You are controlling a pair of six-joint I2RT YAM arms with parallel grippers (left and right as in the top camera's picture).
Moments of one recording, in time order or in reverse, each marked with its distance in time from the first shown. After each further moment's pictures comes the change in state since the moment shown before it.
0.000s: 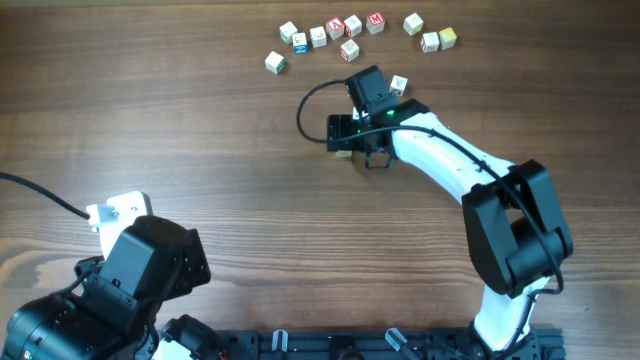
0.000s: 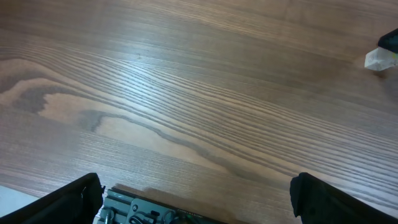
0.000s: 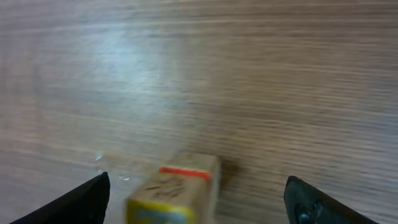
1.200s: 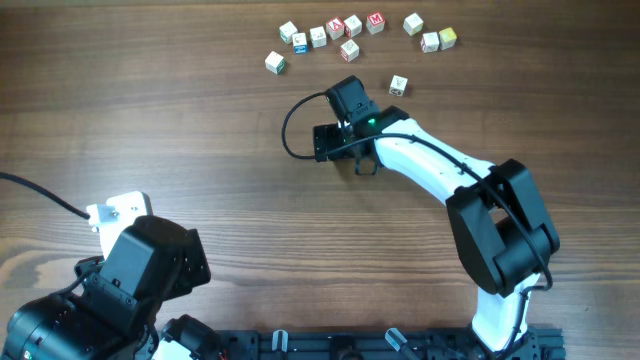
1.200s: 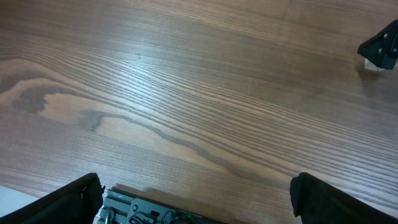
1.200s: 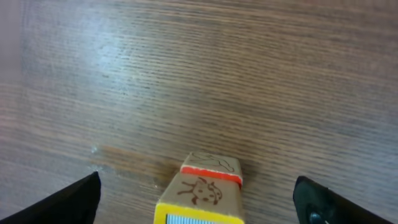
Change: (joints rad) left arm 0.000 0.000 0.000 0.000 0.000 0.000; right arm 0.067 0.033 0.020 -0.014 0.098 -0.105
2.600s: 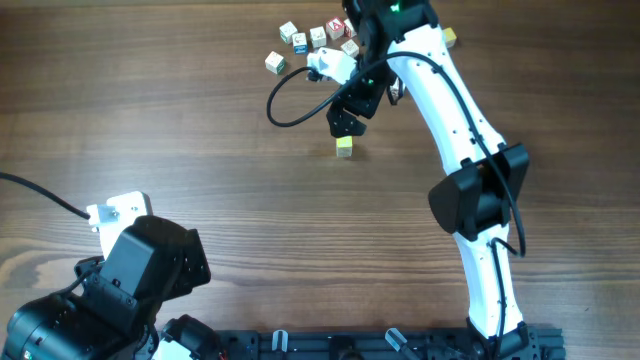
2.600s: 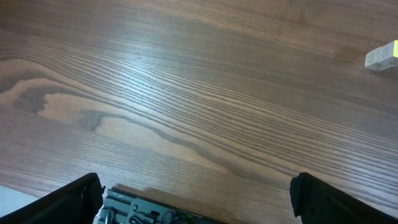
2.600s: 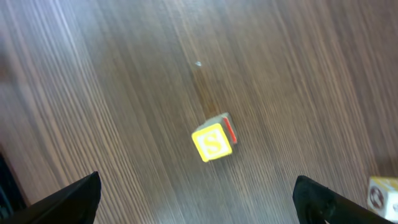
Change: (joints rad) left arm 0.000 0.000 0.000 0.000 0.000 0.000; right arm -0.129 0.356 1.097 -1.094 -0.357 -1.118
